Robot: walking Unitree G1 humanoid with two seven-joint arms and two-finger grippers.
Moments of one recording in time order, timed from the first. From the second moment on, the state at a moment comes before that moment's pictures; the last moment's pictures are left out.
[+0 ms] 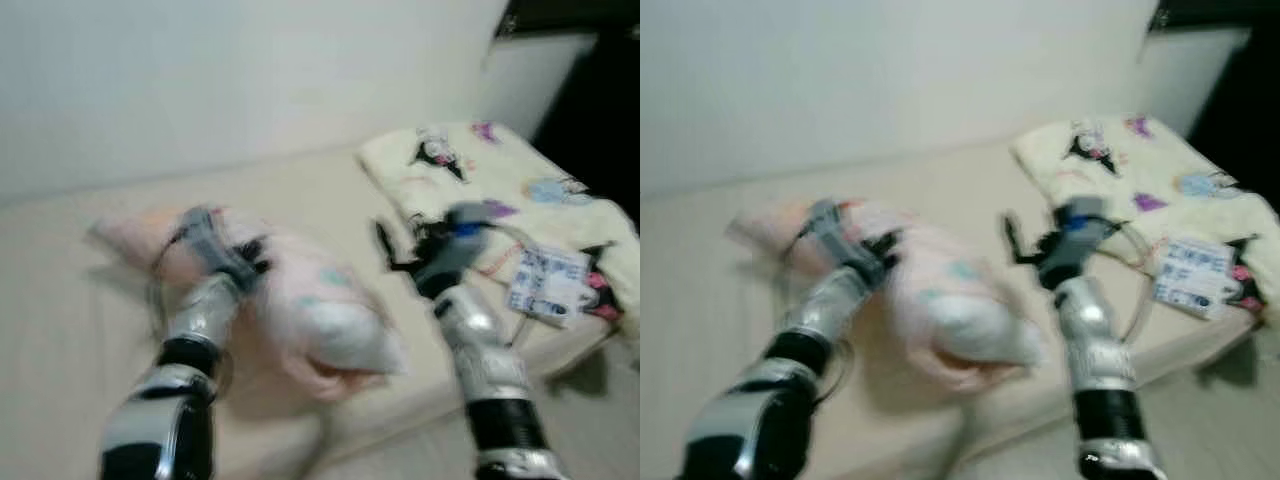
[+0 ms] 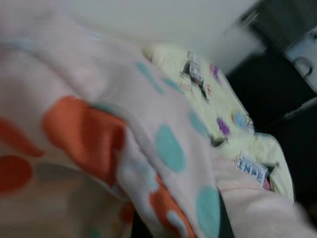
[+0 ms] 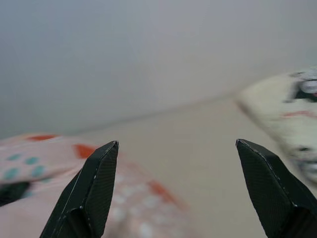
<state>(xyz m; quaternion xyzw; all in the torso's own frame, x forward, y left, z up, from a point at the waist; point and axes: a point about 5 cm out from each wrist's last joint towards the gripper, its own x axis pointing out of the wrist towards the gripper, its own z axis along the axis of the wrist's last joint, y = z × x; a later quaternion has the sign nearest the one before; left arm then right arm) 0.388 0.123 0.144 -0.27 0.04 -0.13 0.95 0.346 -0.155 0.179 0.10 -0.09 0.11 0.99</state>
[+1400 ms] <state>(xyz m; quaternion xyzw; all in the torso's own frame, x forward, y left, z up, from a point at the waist) 0.390 0.131 0.144 -0.24 0.04 -0.11 0.96 0.342 -0.160 0.176 0.08 -0.10 0.12 0.98</state>
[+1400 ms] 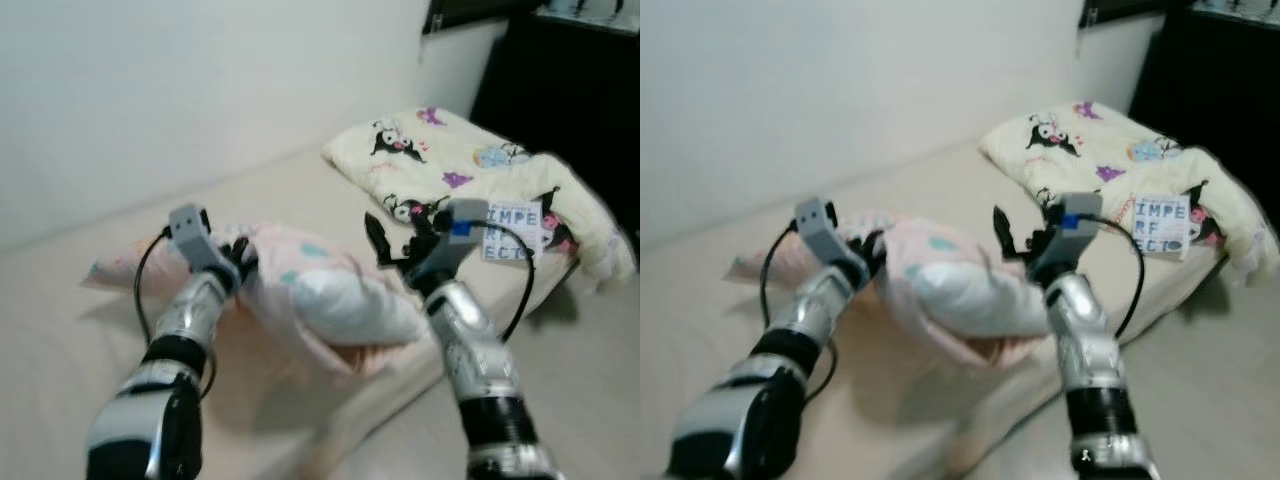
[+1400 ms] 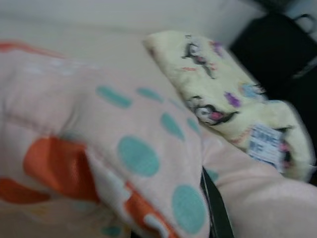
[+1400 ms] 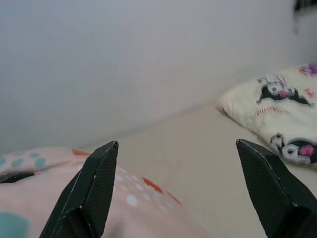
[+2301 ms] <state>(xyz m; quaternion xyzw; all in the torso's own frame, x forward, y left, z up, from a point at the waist) 0.389 0.132 0.141 -0.17 0.04 -0.12 0.98 0.343 -0.157 0.177 0.08 -0.10 0.11 0.98</state>
